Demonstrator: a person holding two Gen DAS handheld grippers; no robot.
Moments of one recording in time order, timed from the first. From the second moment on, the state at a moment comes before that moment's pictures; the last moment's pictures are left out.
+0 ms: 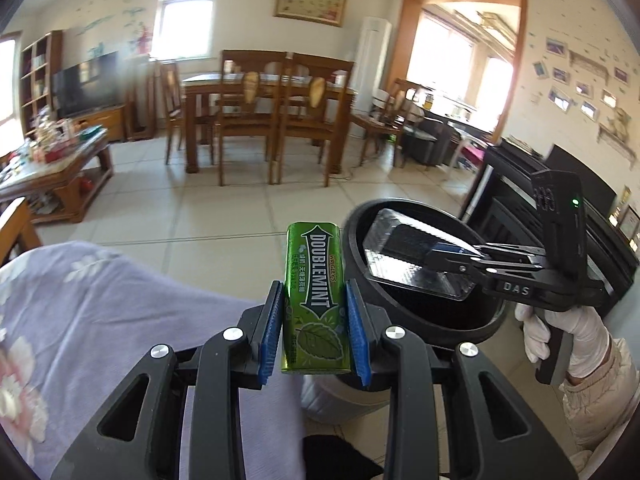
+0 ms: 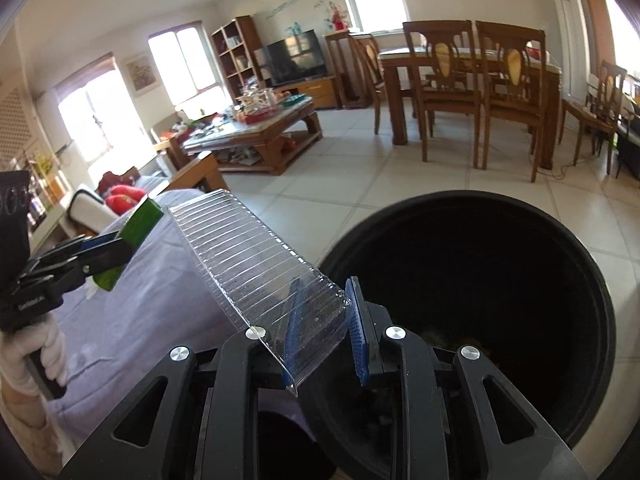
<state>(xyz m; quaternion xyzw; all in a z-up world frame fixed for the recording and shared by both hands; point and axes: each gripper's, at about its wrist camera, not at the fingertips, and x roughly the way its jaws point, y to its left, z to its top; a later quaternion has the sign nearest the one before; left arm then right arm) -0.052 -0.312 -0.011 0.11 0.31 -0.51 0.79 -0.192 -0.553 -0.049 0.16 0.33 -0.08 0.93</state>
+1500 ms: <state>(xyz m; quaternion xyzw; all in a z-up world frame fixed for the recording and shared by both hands) -0.107 -0.468 -0.085 0.23 0.36 -0.57 0.70 -0.215 -0.615 -0.129 0.03 0.47 -0.19 0.86</state>
